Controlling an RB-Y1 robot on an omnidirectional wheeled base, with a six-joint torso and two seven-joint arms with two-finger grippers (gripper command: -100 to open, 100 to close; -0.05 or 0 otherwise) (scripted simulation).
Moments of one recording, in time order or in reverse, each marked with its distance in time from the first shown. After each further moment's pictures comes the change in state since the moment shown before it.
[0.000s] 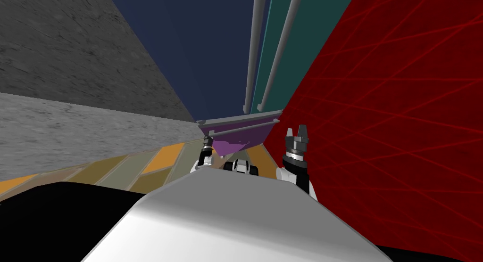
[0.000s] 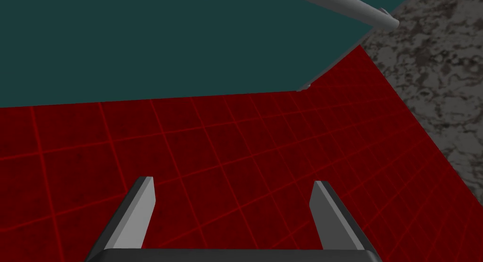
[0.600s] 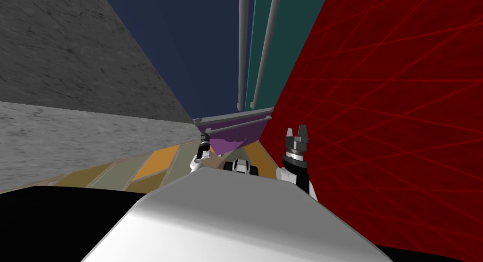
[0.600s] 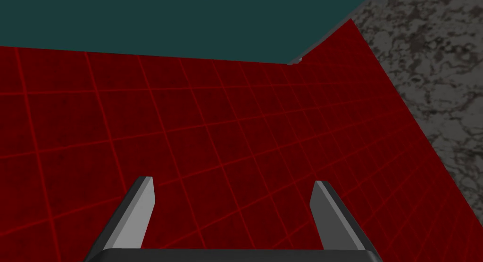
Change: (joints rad) left arm -0.163 0.049 0.129 0.137 0.033 0.048 -0.010; right arm 0.000 0.000 0.000 0.000 0.000 0.000 0.000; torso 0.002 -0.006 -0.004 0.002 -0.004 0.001
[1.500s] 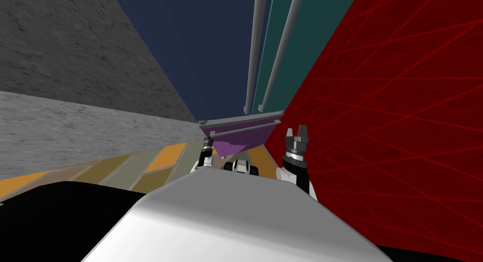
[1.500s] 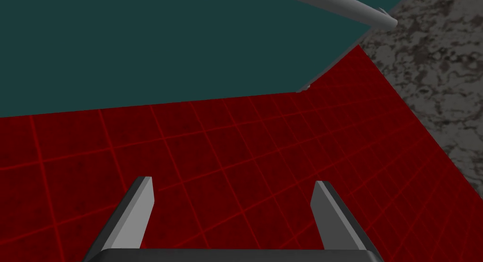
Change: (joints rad) left arm 0.186 -0.053 -0.148 -0.164 -0.038 -0.057 0.013; right arm 0.000 0.000 0.000 0.000 0.000 0.000 0.000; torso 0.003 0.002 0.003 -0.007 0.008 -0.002
